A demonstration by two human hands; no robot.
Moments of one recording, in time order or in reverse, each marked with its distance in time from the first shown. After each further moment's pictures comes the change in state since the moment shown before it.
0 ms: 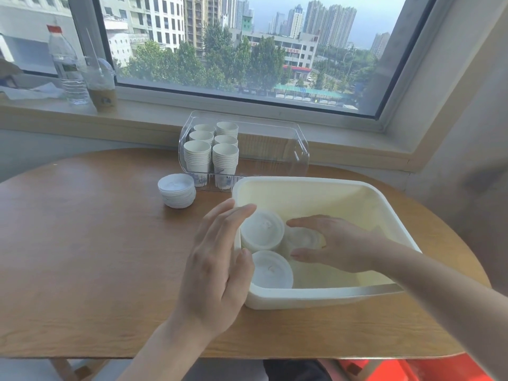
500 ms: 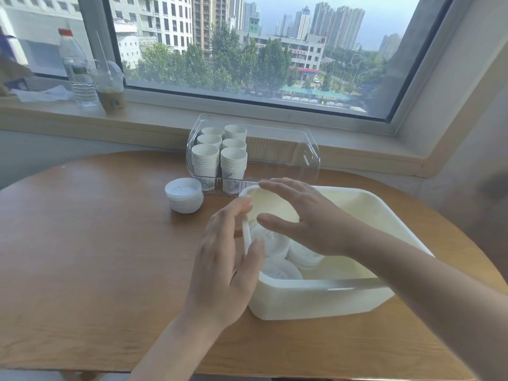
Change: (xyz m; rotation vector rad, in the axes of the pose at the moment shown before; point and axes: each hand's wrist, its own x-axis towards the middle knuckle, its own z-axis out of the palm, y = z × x) left_hand 0.017 -0.013 0.006 -0.139 0.041 -0.184; right_hand 0.029 -0.070 -0.026 0.065 0.218 -0.206
